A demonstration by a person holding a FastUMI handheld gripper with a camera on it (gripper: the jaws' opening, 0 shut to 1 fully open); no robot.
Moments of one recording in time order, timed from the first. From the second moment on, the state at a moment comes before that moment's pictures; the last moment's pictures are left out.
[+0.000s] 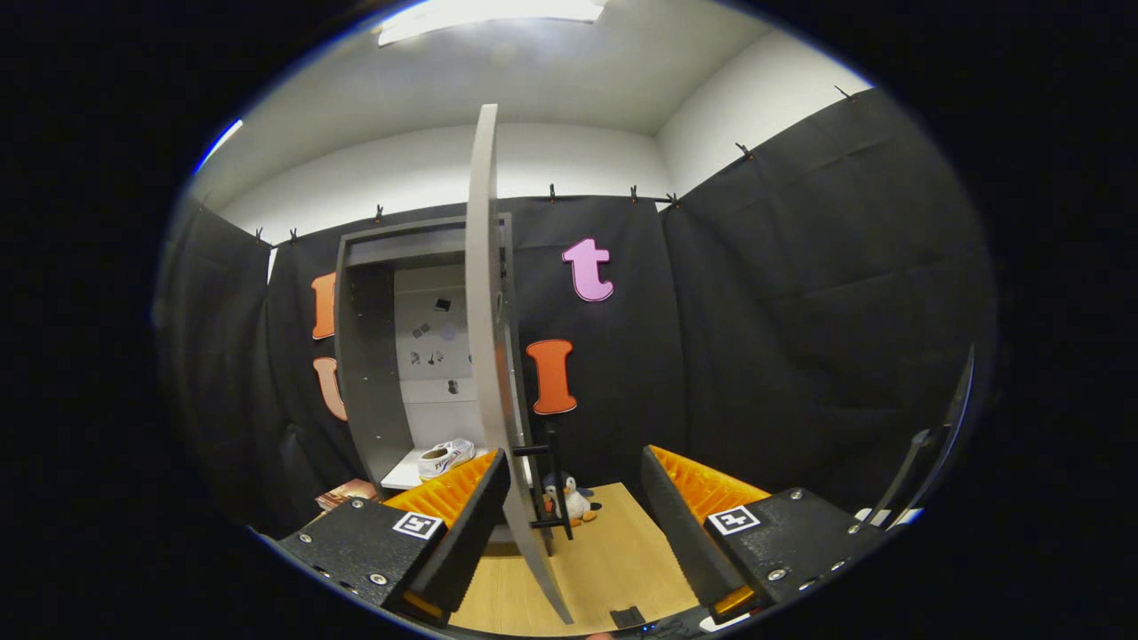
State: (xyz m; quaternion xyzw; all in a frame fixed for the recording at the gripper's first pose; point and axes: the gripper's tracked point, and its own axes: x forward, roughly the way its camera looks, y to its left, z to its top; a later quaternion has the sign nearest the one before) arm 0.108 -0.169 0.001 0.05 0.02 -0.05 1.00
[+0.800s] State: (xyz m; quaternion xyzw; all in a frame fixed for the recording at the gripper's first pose) arm 0.148 -0.170 -0.047 0.08 0.05 0.00 1.00
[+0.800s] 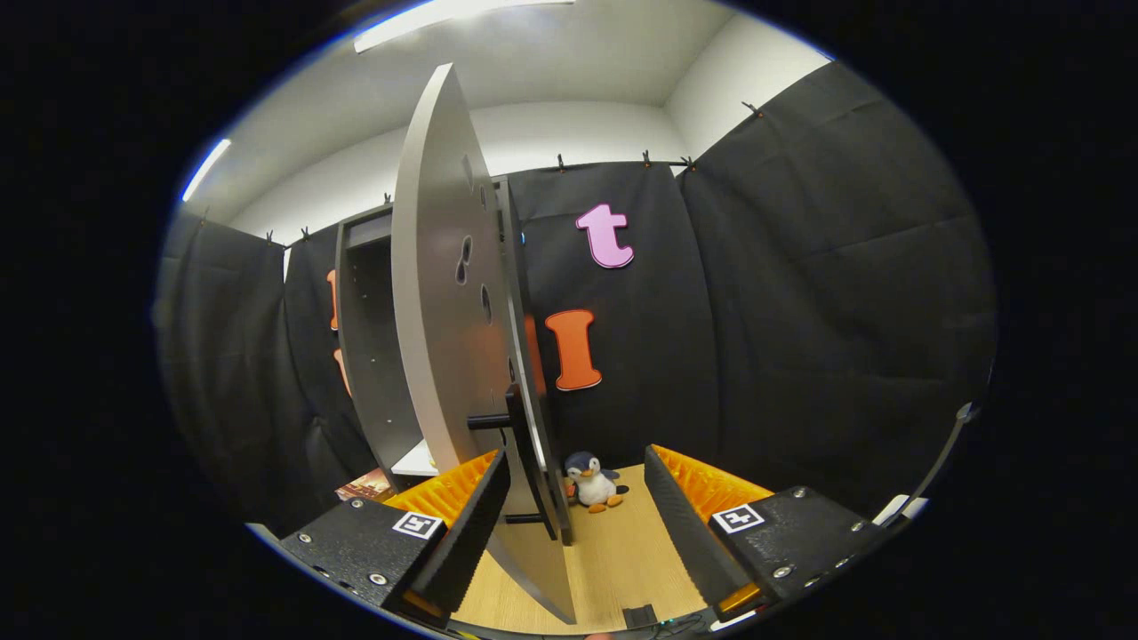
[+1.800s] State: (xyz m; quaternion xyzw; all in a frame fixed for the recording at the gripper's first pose) arm 0.149 -0.075 -0.040 0.08 0.04 0.07 0.99
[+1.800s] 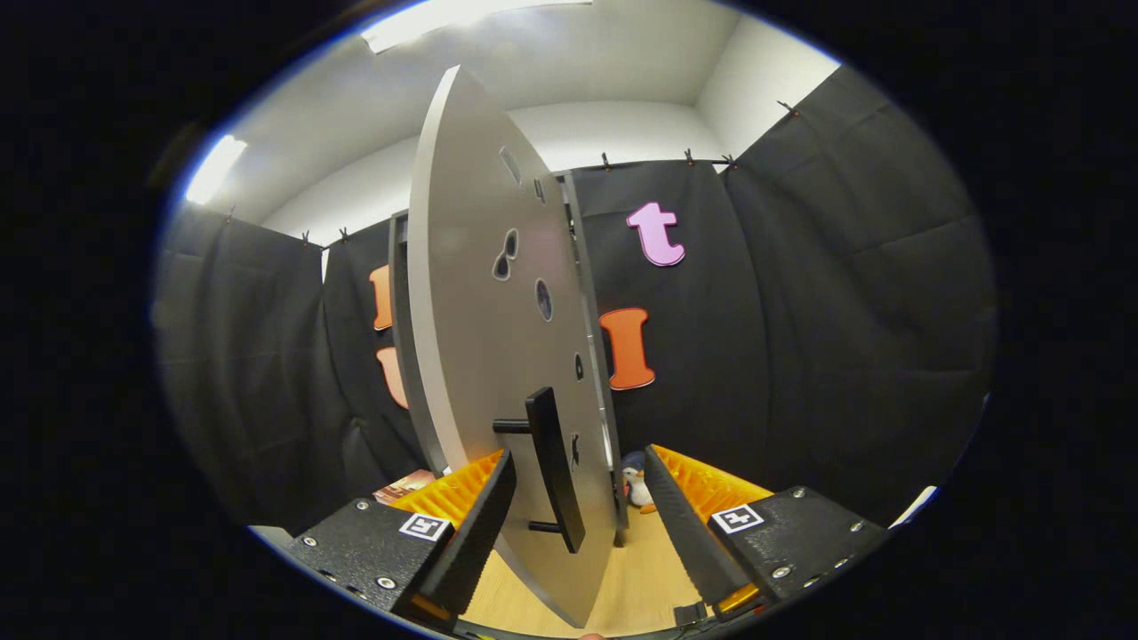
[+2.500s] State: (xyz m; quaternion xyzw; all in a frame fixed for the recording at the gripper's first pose) arm 0.183 -0.001 -0.043 0.09 0.05 0.15 0.98
